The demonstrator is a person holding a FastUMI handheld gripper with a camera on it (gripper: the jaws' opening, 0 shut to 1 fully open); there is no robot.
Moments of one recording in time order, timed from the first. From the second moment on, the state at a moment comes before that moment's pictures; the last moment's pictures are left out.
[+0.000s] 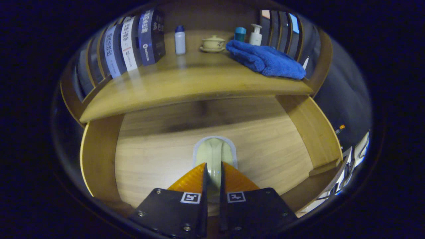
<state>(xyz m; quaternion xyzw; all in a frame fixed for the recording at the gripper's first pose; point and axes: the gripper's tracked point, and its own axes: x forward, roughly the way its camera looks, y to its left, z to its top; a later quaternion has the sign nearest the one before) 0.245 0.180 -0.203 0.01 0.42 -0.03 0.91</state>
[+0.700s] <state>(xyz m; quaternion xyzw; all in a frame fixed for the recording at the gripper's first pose) 0.335 0.201 -0.035 0.02 0.24 0.00 0.97</state>
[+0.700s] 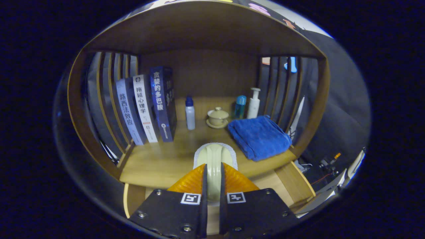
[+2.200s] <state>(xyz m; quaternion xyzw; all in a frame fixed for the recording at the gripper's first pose) 0.200 0.163 -0.040 0.01 0.18 -0.03 0.98</state>
